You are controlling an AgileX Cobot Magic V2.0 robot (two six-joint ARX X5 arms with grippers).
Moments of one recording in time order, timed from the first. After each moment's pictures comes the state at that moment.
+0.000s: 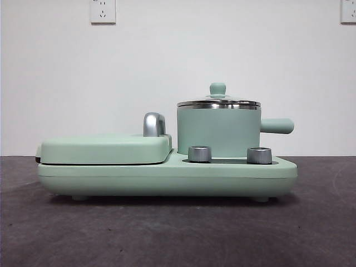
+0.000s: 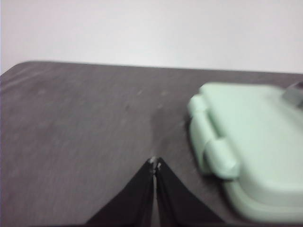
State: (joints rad) left arm 0.02 0.09 0.17 -0.22 0.07 -0.05; right arm 0.34 0.43 0.78 -0.98 -0.16 -0.02
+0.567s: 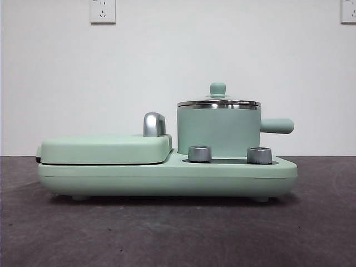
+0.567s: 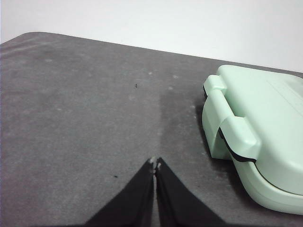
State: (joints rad) left arm 0.03 0.00 0.03 -0.18 0.04 -0.15; right arm 0.34 0.43 0.78 -0.98 -0.16 -0.02
